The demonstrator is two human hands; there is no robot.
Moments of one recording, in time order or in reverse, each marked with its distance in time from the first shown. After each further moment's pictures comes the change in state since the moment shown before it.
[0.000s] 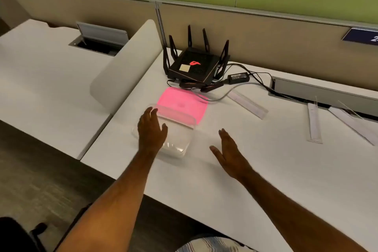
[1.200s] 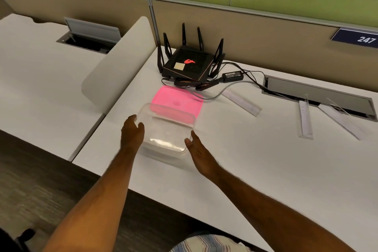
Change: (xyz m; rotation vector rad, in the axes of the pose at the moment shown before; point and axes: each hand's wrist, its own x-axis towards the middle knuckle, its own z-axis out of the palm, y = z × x) left_hand 0.010 -0.049 -0.002 -0.489 -0.064 -0.412; right_hand -0.006 -0.082 0.041 0.540 -0.123 0.145
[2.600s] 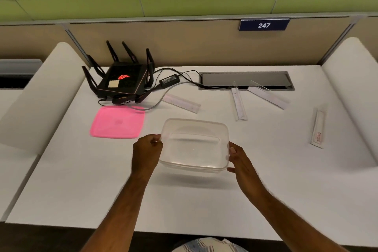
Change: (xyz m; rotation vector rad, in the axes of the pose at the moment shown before) left_hand -0.165 0.146 0.144 0.015 -0.274 0.282; right_hand -0.174 0.097 -0.208 0.347 0.554 -0.008
